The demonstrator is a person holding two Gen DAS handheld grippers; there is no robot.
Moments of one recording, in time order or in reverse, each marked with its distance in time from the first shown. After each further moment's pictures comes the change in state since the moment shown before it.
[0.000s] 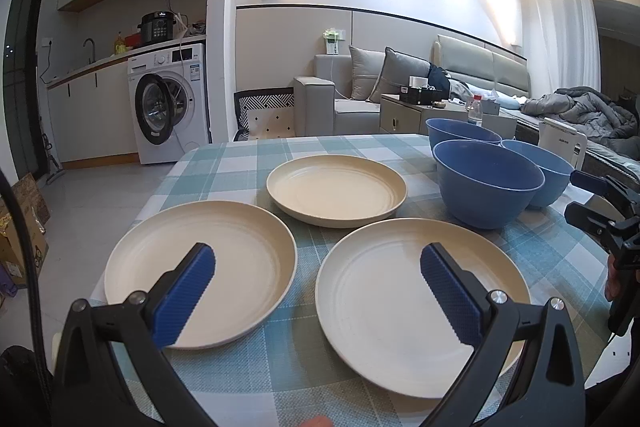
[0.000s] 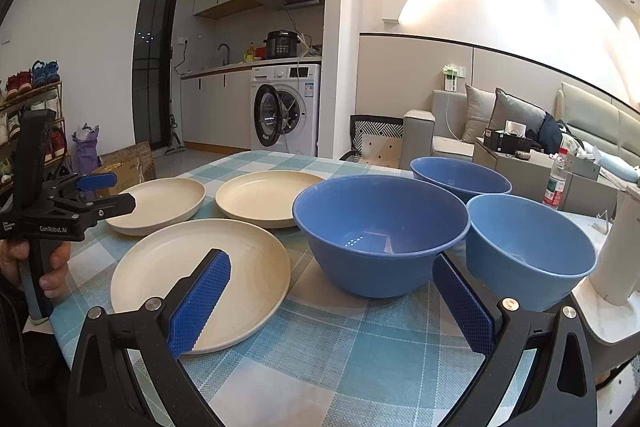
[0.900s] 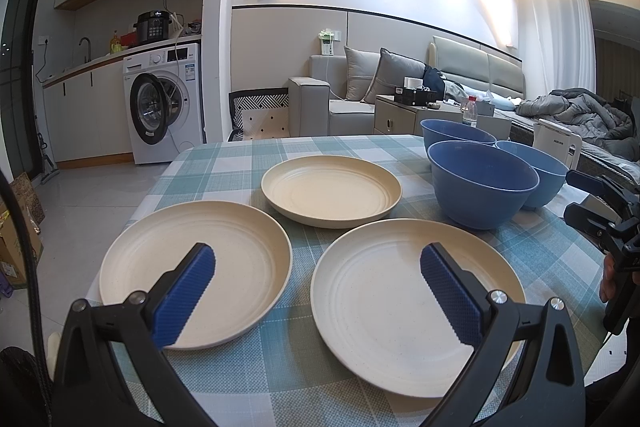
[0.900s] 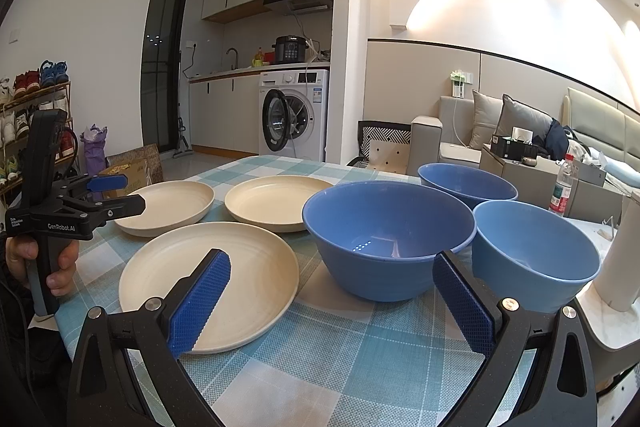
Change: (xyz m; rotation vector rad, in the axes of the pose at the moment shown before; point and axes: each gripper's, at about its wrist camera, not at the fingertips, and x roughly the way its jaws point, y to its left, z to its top) left arm 0.004 -0.006 0.000 -0.005 -0.003 -0.022; right arm -0.002 0.000 -0.001 -0.005 -0.022 0.030
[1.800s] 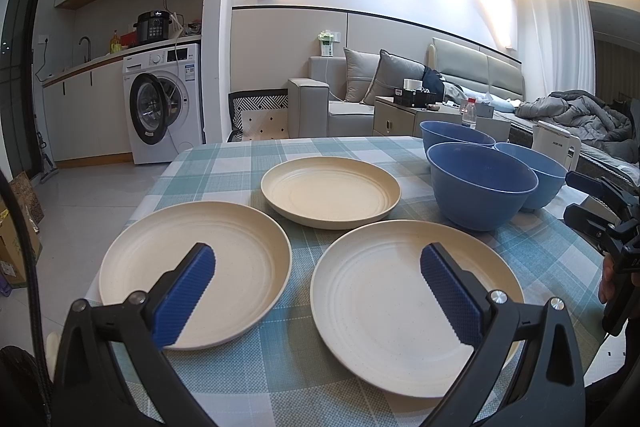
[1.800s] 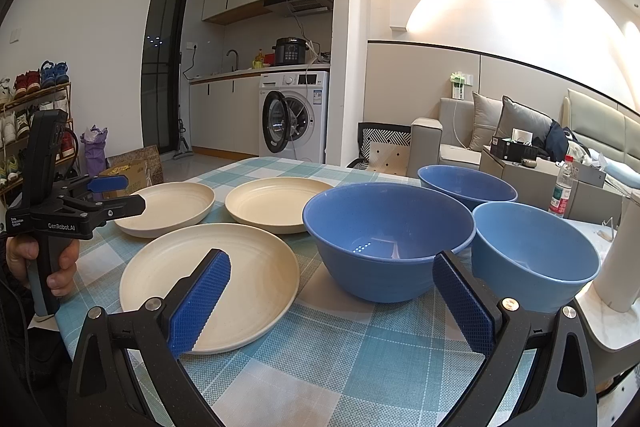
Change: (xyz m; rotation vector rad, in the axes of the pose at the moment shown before) left arm 0.000 -0.005 0.003 -0.002 -0.002 0.000; right arm 0.000 0.000 0.000 0.000 -0.002 0.000
